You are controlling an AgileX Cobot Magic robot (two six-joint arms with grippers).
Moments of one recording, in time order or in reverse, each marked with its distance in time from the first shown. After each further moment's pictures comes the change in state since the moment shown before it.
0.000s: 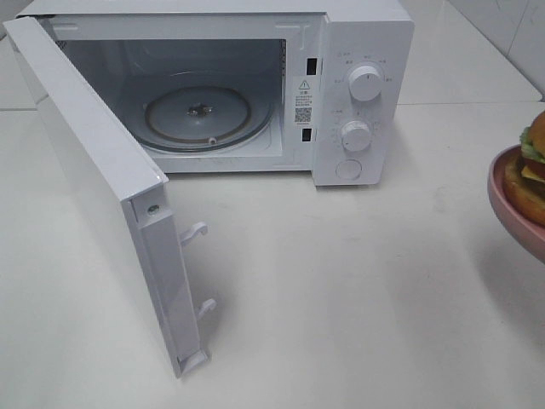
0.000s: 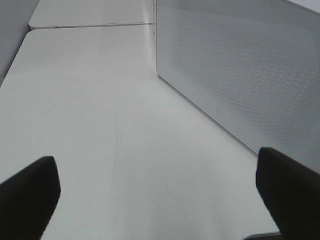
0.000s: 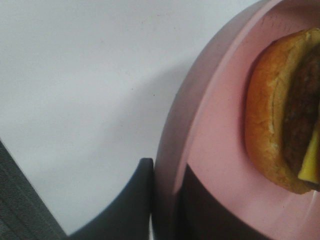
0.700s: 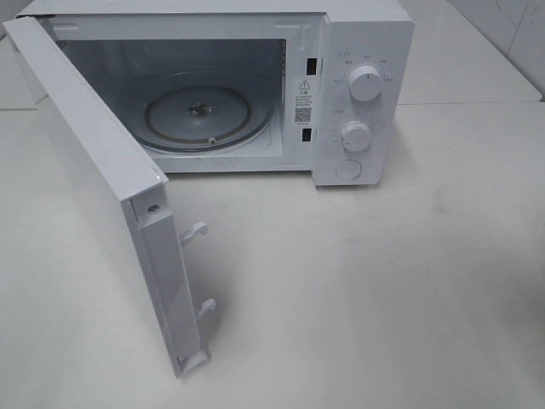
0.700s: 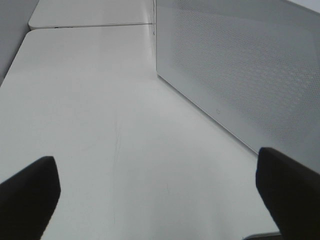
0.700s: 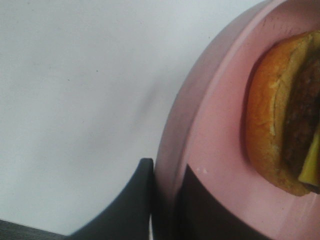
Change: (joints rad) left arm 0.000 0.000 0.000 0.000 0.000 0.000; right arm 0.000 0.177 0.000 -0.233 0.051 0.761
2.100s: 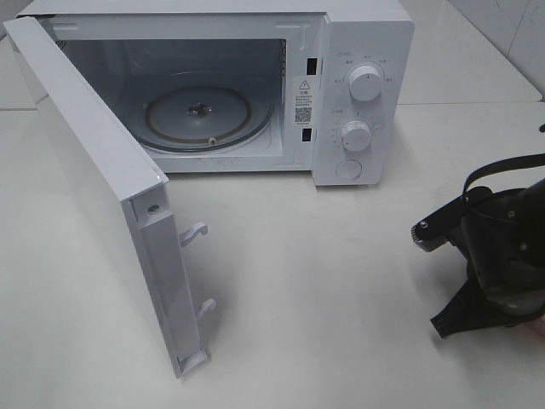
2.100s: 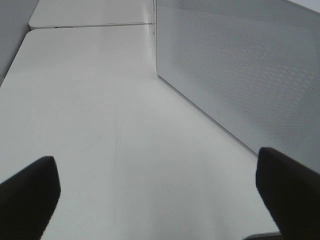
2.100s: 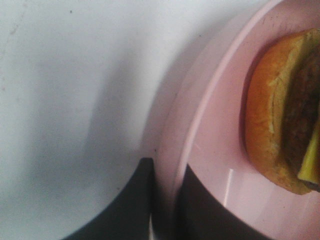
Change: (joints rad) left arm 0.000 0.000 0.000 0.000 0.000 0.000; right arm -0.025 0.895 -0.143 -0.346 -0.231 0.829
